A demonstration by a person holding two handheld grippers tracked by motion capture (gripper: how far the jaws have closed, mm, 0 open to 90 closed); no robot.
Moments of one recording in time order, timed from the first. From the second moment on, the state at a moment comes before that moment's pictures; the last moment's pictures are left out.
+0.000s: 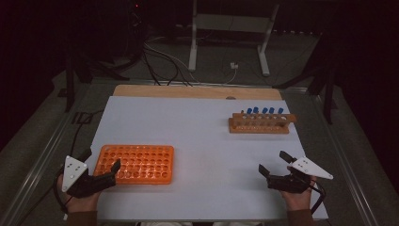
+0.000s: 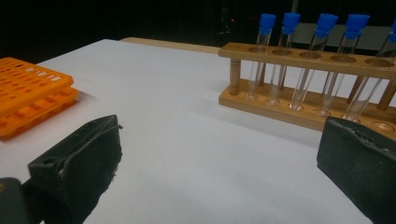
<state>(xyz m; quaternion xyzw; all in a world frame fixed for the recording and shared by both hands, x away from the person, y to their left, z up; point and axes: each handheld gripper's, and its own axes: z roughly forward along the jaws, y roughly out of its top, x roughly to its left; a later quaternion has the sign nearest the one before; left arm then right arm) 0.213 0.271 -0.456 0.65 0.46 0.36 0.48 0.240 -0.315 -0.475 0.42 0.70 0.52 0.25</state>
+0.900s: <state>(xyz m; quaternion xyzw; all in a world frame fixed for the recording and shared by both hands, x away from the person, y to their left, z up) 0.212 0.267 -0.458 0.64 0.47 0.35 0.49 0.273 -0.326 -0.431 0.43 0.68 0.52 0.28</state>
